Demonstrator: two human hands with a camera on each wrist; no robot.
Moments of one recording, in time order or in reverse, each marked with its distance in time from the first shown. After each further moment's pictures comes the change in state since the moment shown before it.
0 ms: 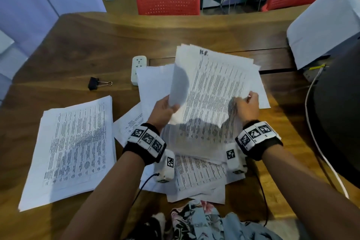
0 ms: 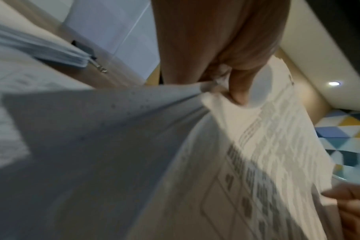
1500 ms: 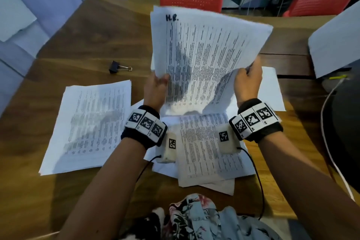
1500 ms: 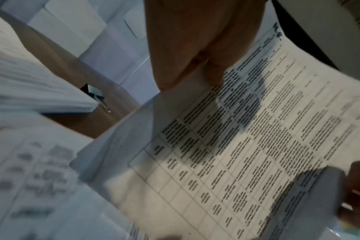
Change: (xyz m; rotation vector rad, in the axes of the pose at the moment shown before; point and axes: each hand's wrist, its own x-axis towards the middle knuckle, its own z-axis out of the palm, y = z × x) left_hand -0.019 0.020 -0.053 -0.127 0.361 0.138; right_hand -0.060 -0.086 0.040 0.190 -0.049 -0.482
